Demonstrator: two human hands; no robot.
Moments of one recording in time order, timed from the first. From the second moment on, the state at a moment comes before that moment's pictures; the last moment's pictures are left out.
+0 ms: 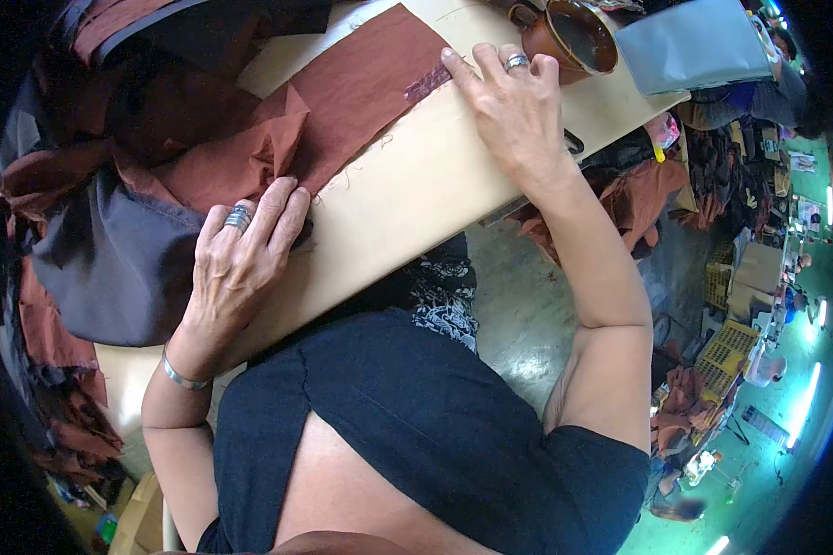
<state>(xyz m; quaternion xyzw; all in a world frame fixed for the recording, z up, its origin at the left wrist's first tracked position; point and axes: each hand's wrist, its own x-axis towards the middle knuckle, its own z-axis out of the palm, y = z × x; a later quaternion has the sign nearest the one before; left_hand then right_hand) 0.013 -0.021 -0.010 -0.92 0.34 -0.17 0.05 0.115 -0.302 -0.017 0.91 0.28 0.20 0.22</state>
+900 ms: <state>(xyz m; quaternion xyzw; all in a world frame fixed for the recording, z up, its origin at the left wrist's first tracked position) 0.013 -0.021 -0.005 -0.93 0.34 -0.14 0.02 0.152 -0.410 0.031 0.99 0.08 0.04 0.12</state>
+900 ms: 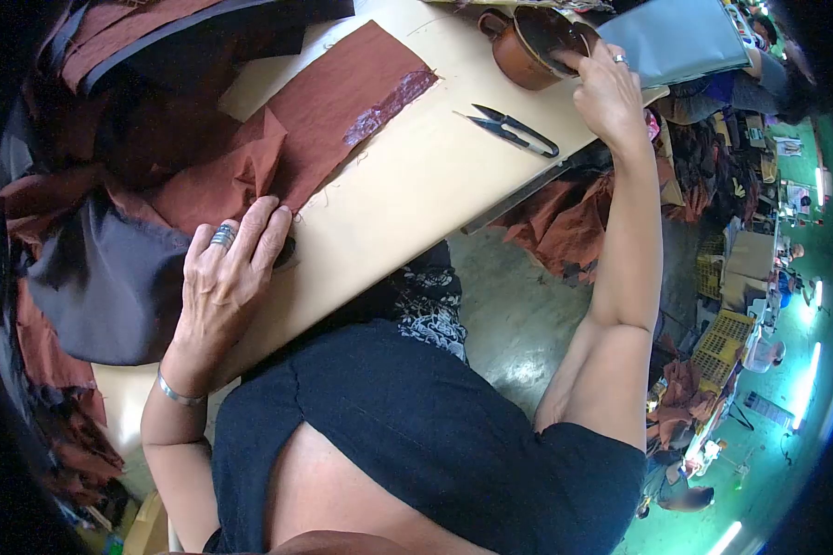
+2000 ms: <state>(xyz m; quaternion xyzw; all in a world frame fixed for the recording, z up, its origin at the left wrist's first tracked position) 0.006 -0.018 0.014 -0.94 0.33 -0.06 -0.04 0.054 -0.240 -0.014 0.92 0.34 0.14 0.11</state>
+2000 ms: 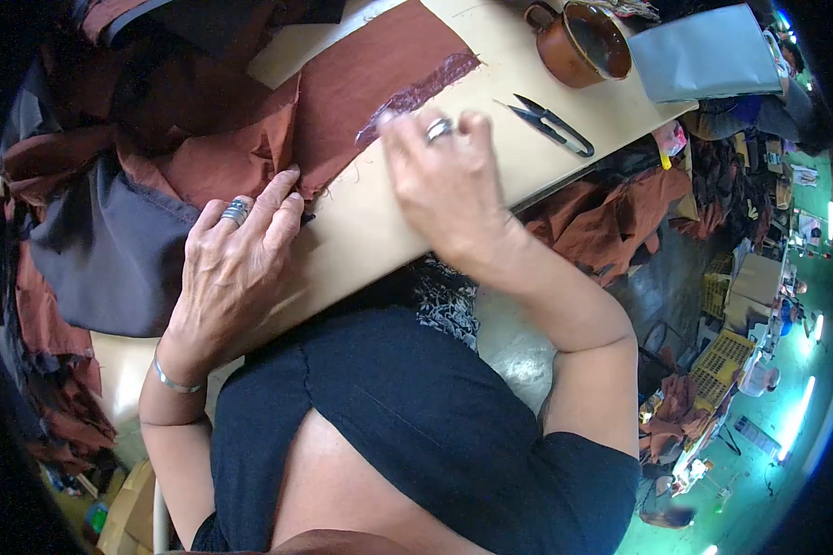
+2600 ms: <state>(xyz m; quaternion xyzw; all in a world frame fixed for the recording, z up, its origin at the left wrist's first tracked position) 0.003 -0.018 0.012 -0.95 0.30 -0.05 -0.04 0.053 -0.237 -0.015 0.91 0.36 0.16 0.13</state>
